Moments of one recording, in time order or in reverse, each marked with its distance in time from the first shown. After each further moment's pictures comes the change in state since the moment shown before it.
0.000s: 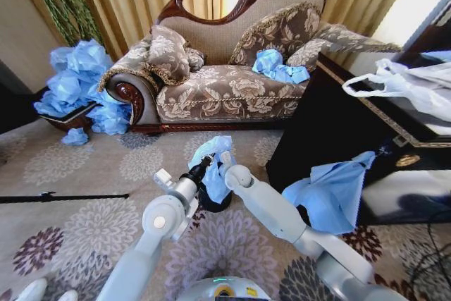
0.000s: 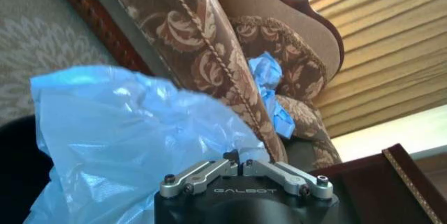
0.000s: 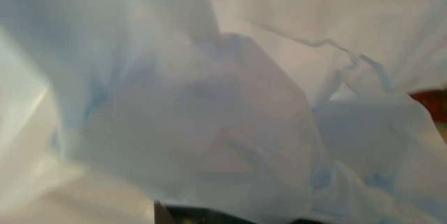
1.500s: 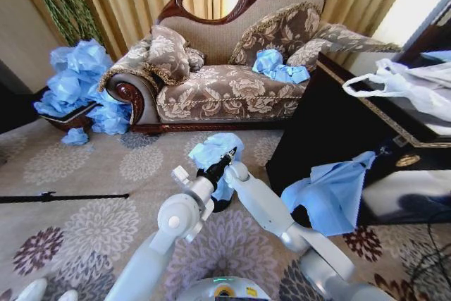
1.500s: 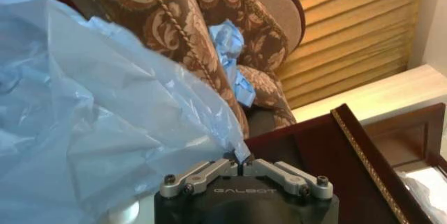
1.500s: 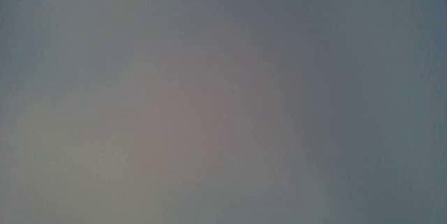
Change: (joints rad) left arm -0.040 -0.018 0.129 -0.017 0.004 -0.002 0.058; right arm 0.041 0.107 0.097 -0.204 0.023 0.223 -0.132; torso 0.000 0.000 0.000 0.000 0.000
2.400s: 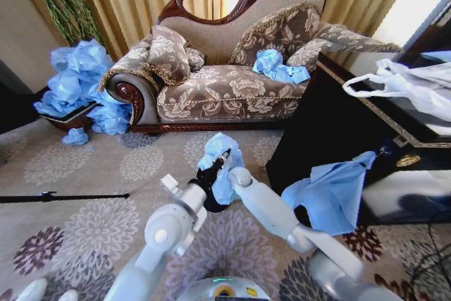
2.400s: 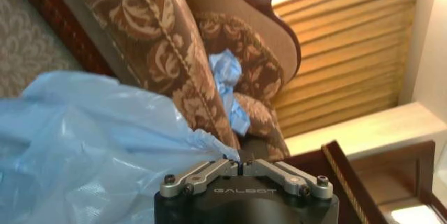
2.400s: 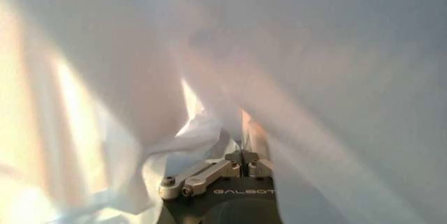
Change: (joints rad) left arm 0.027 -0.017 -0.090 -0.034 -0.025 -0.048 0.009; right arm 0.037 -0.152 -0.200 0.003 -0.092 -0.205 -0.113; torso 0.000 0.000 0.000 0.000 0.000
